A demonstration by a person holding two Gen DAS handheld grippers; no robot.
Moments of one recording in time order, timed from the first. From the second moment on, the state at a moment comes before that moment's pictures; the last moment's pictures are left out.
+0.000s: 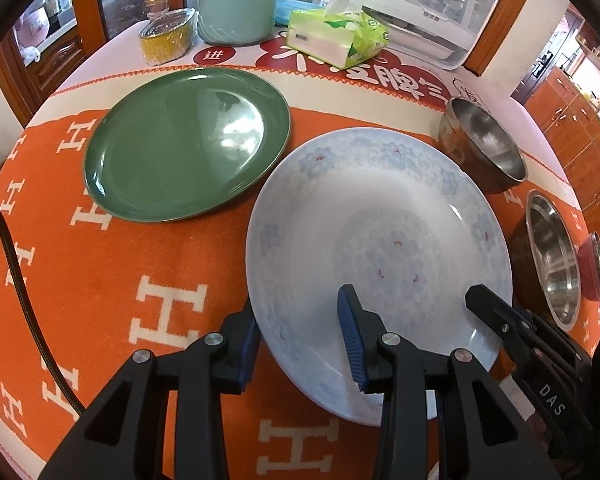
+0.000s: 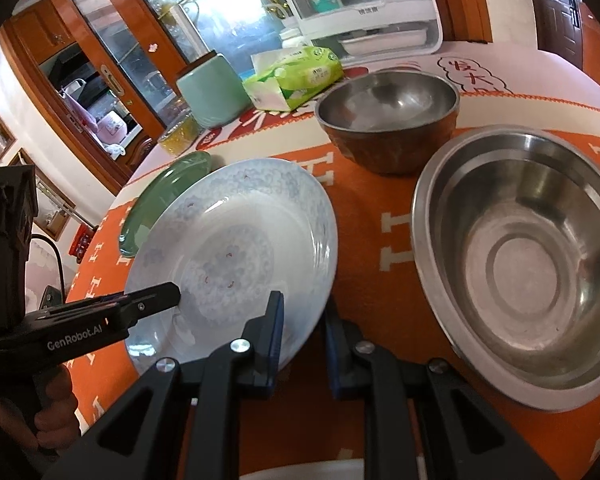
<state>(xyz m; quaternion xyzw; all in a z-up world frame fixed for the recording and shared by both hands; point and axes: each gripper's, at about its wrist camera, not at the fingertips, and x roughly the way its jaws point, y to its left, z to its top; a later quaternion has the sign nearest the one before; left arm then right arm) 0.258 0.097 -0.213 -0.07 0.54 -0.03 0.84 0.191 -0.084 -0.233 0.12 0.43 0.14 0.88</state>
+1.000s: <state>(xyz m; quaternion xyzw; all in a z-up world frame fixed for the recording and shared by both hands) 0.158 0.075 -0.116 -0.02 0.49 -0.09 0.87 0.082 -0.096 -0.152 0.11 0.35 0.12 0.92</state>
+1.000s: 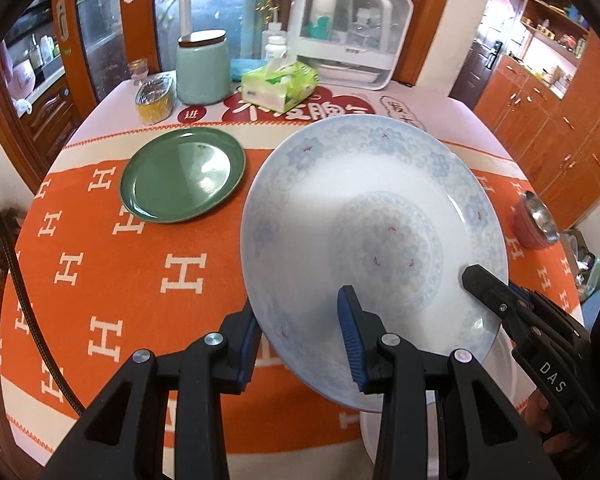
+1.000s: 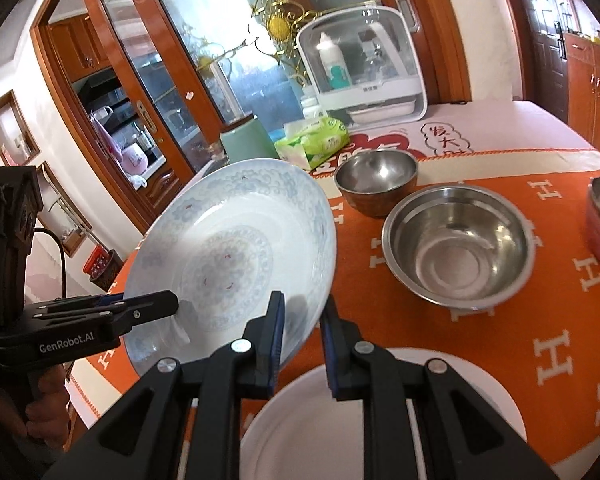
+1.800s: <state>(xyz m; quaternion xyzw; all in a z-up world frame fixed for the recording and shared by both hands) 0.049 0.024 -0.088 0.02 0.45 -0.19 0.87 -0.059 -0.124 -0.126 0.12 0.29 0.03 0.95</state>
